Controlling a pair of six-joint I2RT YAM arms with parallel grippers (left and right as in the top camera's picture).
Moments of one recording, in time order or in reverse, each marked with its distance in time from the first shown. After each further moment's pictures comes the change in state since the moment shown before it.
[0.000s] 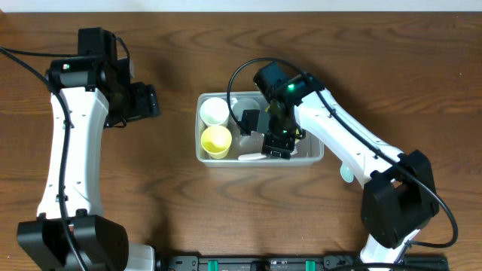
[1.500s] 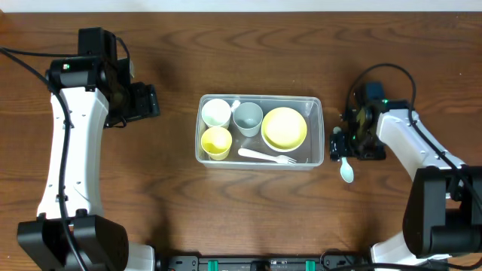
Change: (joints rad) left arm 0.000 0.000 0.000 0.000 0.000 0.000; right arm -0.529 -0.171 -0.504 0.270 0.112 0.827
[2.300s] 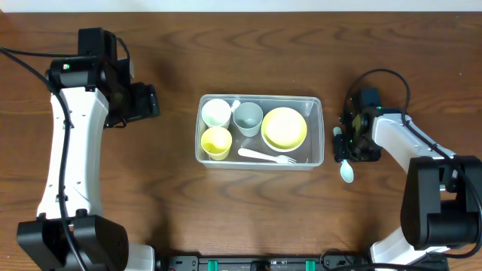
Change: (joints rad) left arm 0.000 0.000 0.000 -0.003 0.000 0.000; right arm 0.000 0.050 -0.051 0.135 0.042 -0.005
